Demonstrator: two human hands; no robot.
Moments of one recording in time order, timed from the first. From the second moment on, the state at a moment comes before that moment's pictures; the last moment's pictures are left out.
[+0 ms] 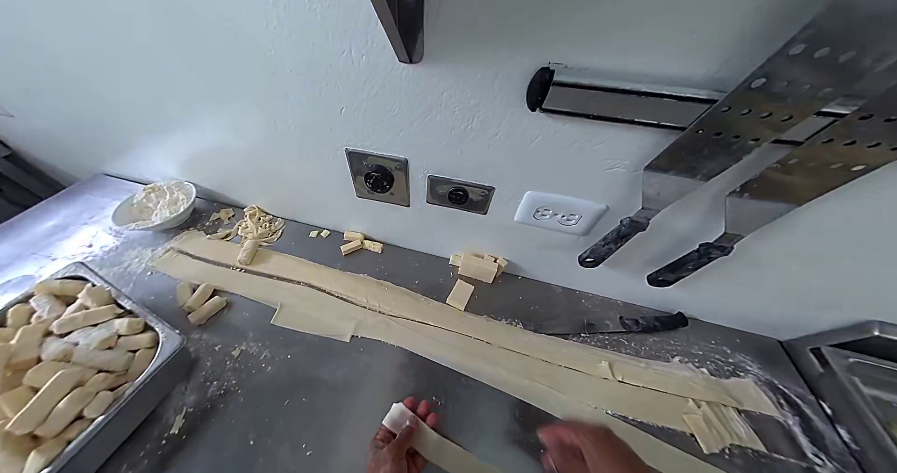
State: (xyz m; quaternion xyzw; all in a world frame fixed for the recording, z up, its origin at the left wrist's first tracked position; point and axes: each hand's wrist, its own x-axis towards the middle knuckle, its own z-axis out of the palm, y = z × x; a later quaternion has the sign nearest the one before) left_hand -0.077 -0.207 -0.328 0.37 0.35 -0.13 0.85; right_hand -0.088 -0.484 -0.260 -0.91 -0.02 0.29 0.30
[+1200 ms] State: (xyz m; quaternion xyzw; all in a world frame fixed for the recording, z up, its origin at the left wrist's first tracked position) left_hand -0.057 -0.160 -0.355 0.71 0.11 0.03 0.69; right_hand -0.082 -0.286 -0.363 -0.89 -0.06 -0.04 0.45
